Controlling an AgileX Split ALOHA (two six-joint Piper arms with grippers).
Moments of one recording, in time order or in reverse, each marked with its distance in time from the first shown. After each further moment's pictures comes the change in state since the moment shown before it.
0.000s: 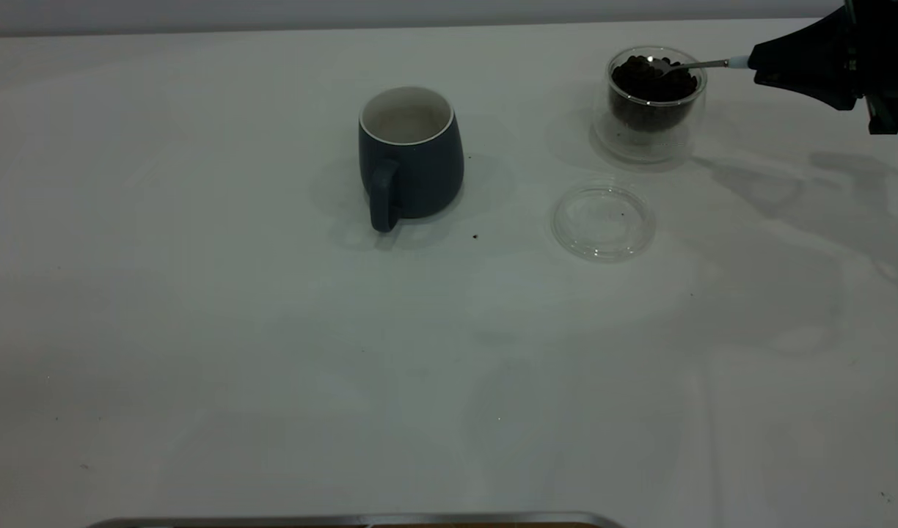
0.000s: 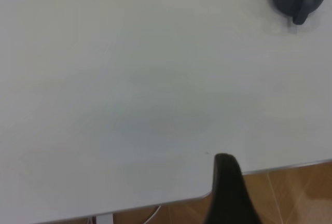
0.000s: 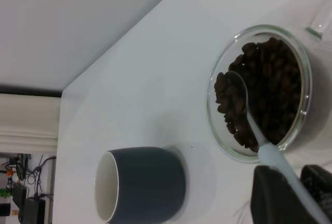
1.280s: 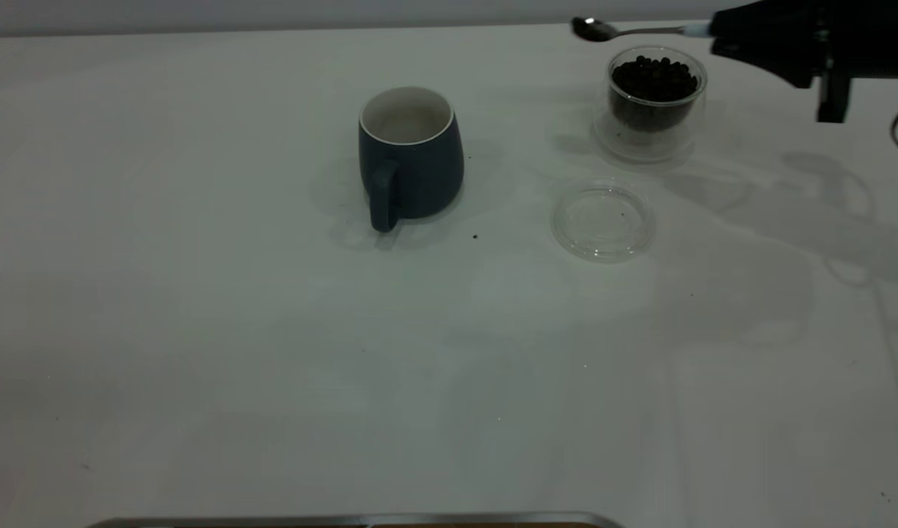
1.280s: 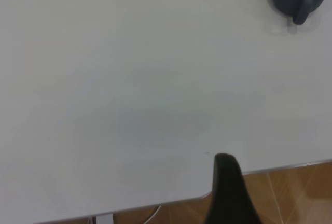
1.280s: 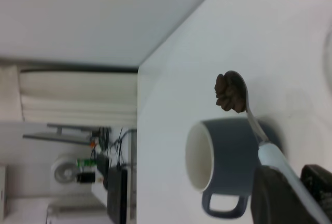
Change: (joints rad) left arm 0.000 0.000 0.000 0.000 0.000 0.001; right arm 0.075 0.000 0.000 -0.004 0.173 0.131
